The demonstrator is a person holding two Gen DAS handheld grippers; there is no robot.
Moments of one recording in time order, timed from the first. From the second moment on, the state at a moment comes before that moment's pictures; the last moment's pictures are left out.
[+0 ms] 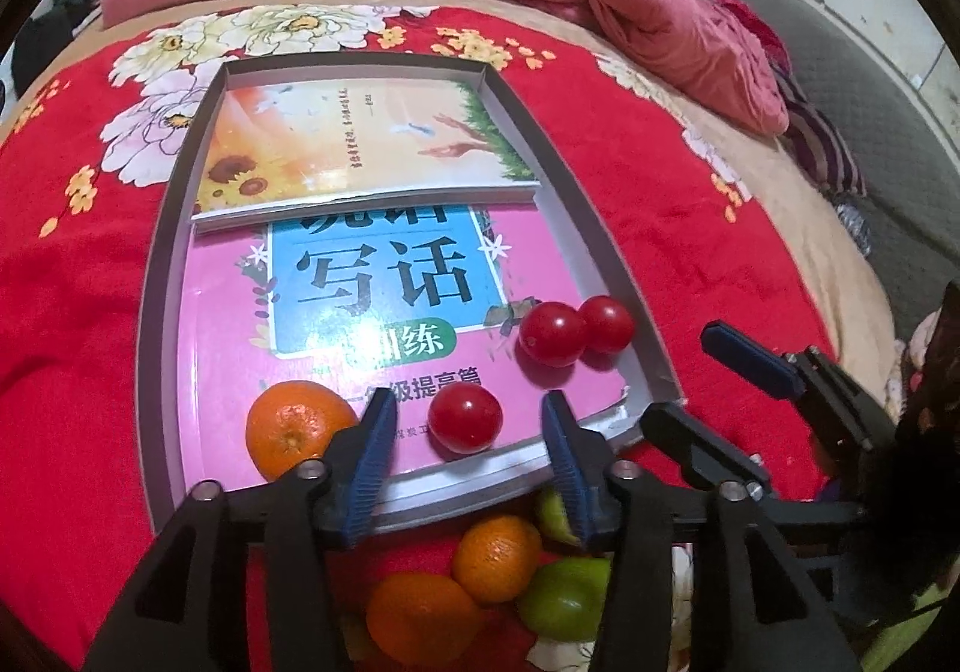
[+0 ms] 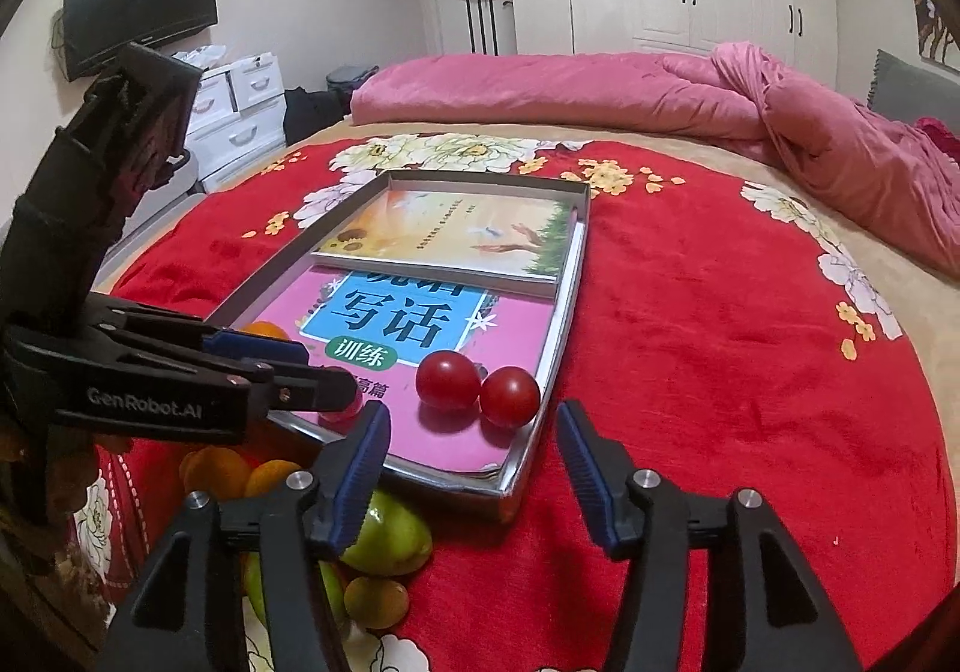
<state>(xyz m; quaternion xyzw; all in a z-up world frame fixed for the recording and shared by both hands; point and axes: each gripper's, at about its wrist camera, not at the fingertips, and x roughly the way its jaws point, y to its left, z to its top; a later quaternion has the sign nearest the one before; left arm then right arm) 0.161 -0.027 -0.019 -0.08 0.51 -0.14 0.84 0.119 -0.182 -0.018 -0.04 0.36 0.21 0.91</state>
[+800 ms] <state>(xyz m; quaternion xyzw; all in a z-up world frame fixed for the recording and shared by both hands) 0.132 0.007 0.036 -0.10 0.44 -0.12 0.88 0.110 -0.200 0.004 -0.02 0.32 0.17 0.93</state>
